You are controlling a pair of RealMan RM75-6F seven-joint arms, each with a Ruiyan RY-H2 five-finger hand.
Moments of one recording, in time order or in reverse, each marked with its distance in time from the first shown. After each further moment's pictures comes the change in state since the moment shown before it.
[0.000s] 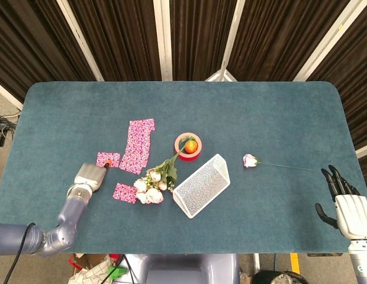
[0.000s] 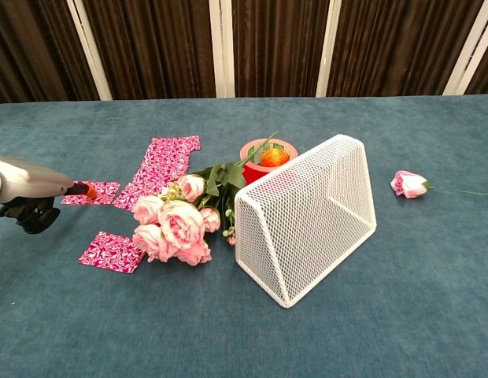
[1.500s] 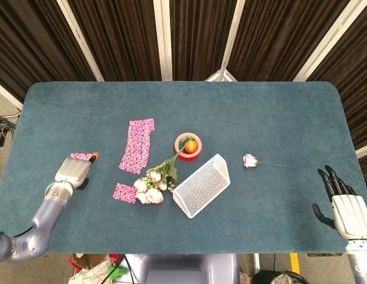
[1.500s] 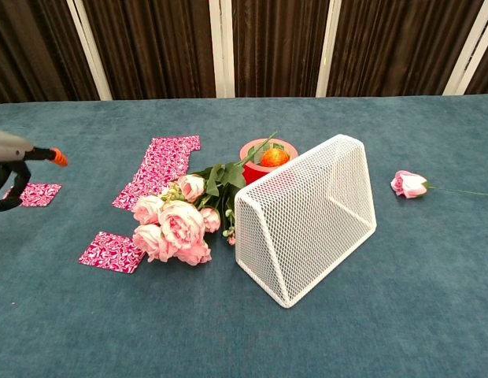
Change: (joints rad) left arm 0.132 0.218 -0.001 -0.146 0.332 0.019 -0.232; right arm 0.006 -0.006 -0.005 -0.003 -0.009 -0.005 -0.010
